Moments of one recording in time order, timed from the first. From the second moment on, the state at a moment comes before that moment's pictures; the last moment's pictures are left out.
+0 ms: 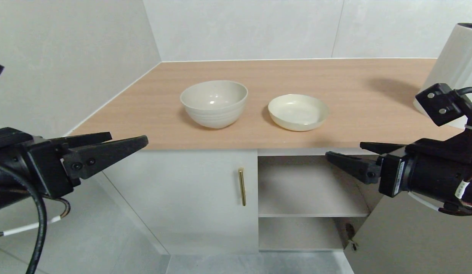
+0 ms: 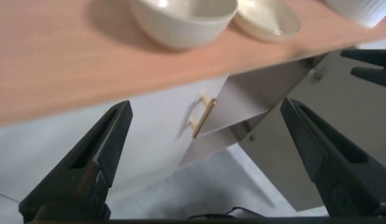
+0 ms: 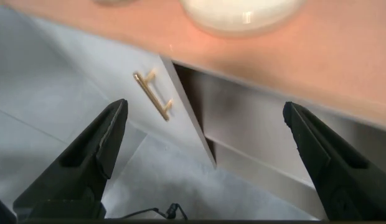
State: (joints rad) left arm -0.35 1.10 -0.79 -0.19 -0.20 -0.18; right arm 0.65 1.33 -0.73 -0.44 -0.06 0.14
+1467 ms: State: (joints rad) left arm -0.36 1.59 -1.36 0.18 0.17 -0.42; right arm 0.53 1.65 -1.26 -0.08 -0.28 0.24
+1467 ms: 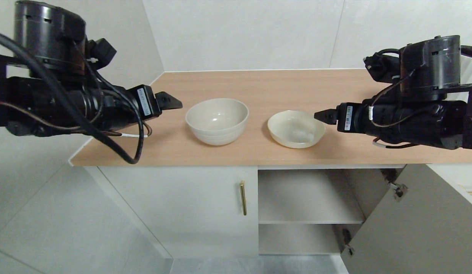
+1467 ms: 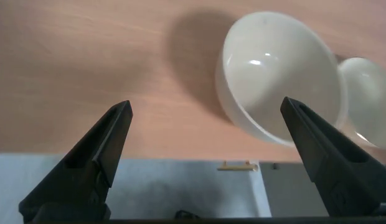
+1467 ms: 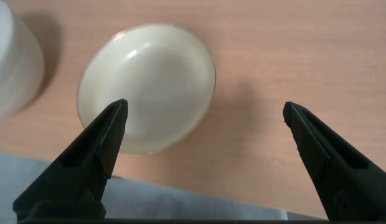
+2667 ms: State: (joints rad) left arm -0.42 1.81 -1.38 -0.03 0.25 -0.42; right arm 0.53 1.64 -1.24 -0.09 -0.30 0.24
